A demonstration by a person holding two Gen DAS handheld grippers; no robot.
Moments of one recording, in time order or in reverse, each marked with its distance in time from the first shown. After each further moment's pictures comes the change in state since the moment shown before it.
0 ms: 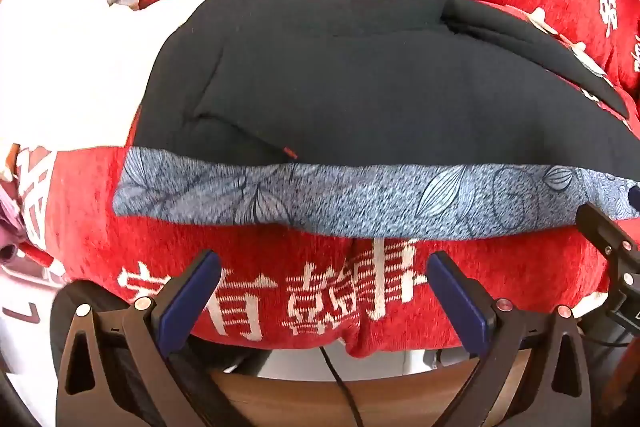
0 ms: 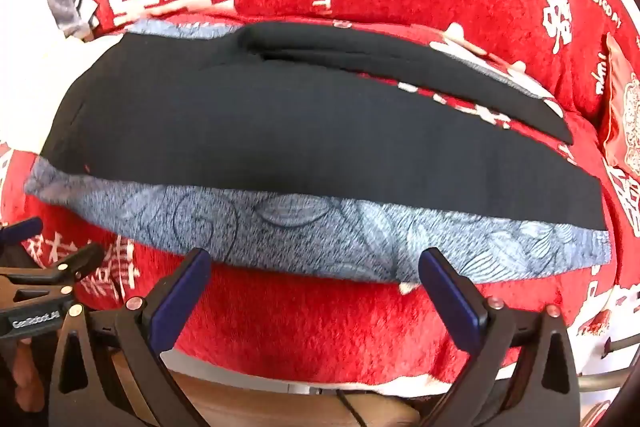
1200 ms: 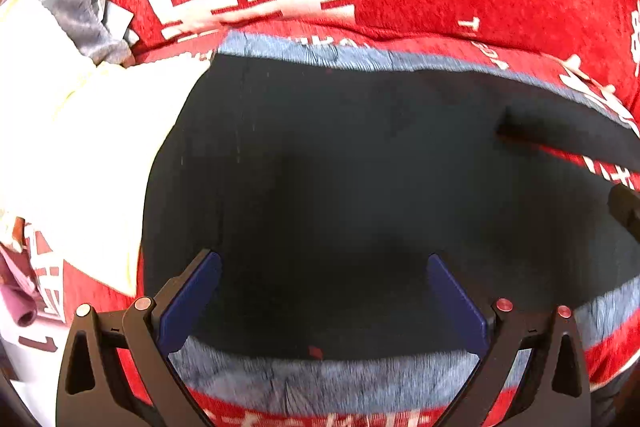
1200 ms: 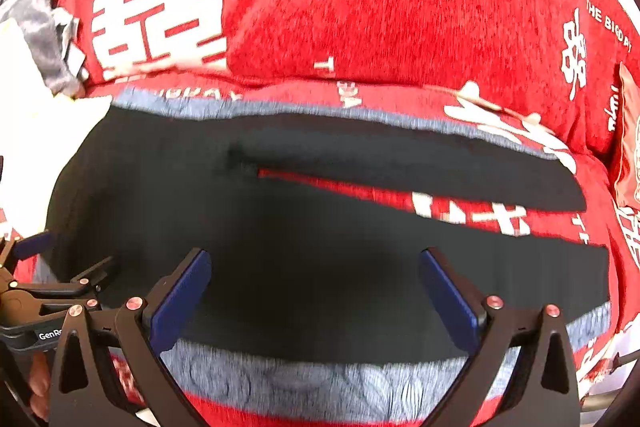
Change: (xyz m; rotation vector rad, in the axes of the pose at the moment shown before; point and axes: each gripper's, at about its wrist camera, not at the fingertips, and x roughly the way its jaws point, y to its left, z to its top) left arm 0.046 0.008 0.118 -0.016 -0.041 0.064; right arm 0.027 -0.007 0.107 0.055 -0.108 0.029
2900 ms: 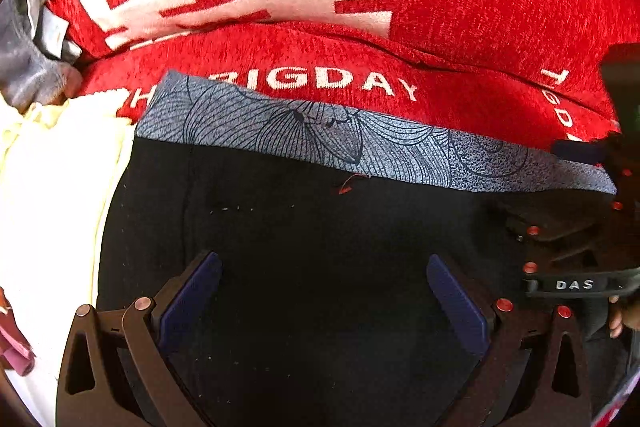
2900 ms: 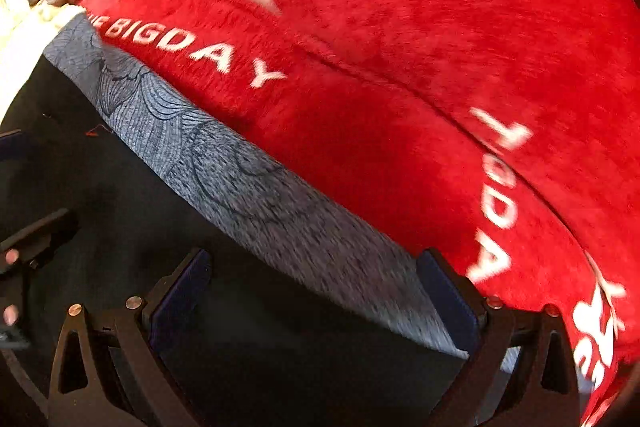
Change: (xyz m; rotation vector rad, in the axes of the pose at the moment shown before) left arm 0.112 0.011 0.139 -0.079 0.150 -0.019; right arm 0.247 0.063 0.138 -0.498 0.337 0.218
